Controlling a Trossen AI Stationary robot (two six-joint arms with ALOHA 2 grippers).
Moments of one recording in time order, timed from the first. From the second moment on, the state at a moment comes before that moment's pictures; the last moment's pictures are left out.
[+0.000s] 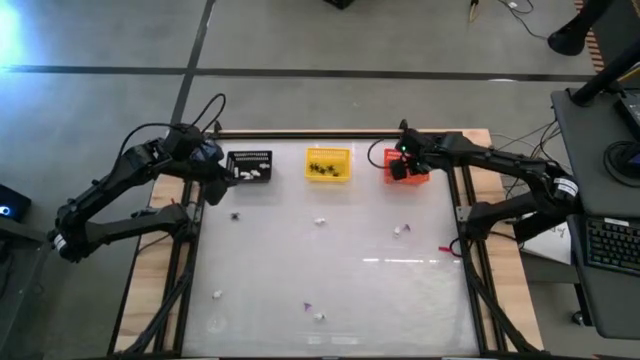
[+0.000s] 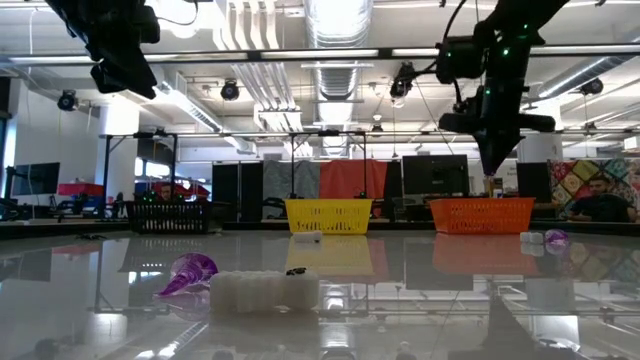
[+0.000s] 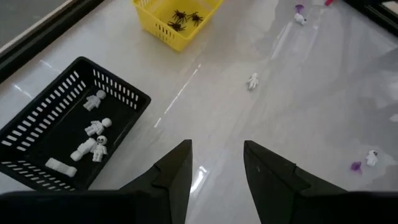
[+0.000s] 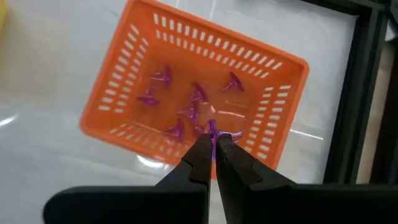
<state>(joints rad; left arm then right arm) 0.69 0.76 0.93 -1.02 0.32 -0.02 -0.59 1.30 0.94 -0.92 0.27 0.68</state>
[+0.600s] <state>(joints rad) 0.69 0.82 0.93 -1.02 0.32 -0.07 -0.71 1.50 0.93 -0.81 0.21 0.51</state>
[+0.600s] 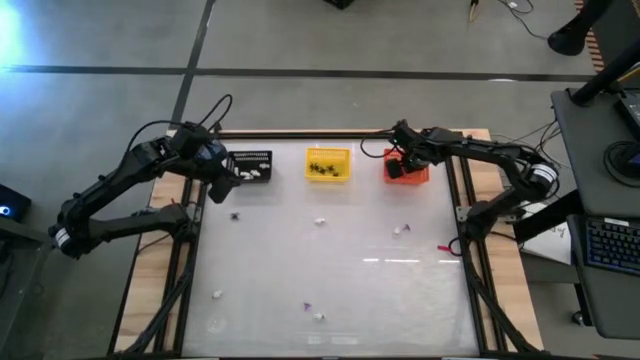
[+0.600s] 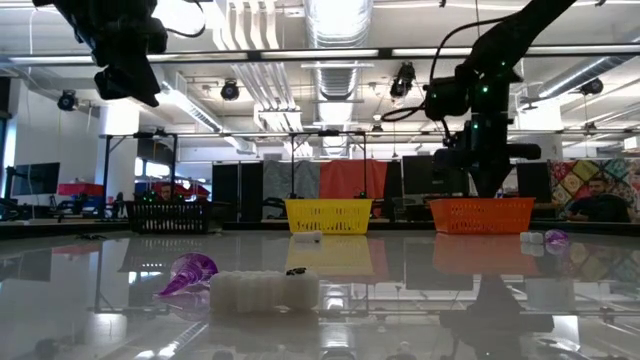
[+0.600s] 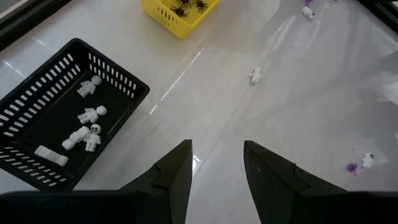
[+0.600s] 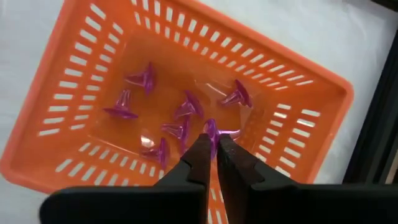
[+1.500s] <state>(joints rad) 0.62 1.05 0.93 -0.86 0.34 -0.04 -0.71 1.47 1.23 -0.99 0.20 0.46</state>
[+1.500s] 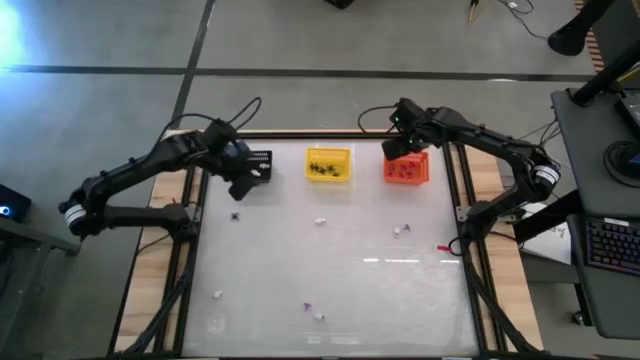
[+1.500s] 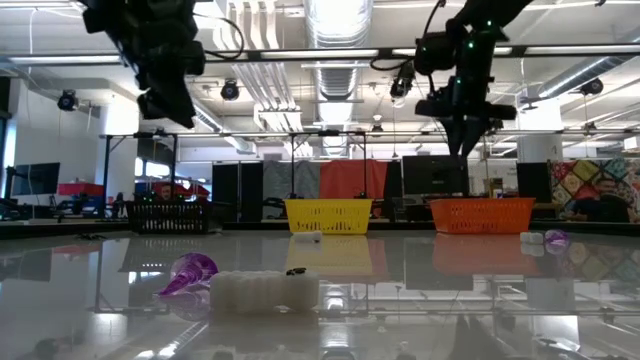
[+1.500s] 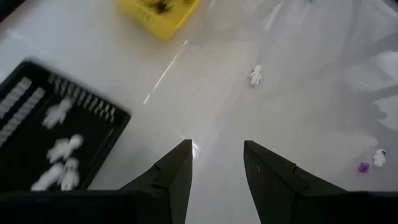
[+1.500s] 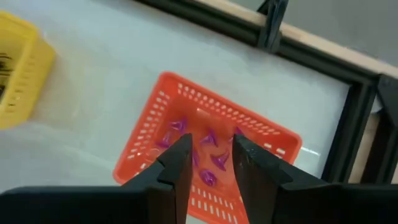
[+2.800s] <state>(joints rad) 0.34 1.63 0.93 -0.34 0.34 0.11 -0.71 1.47 1.43 -1.07 0.20 0.44</state>
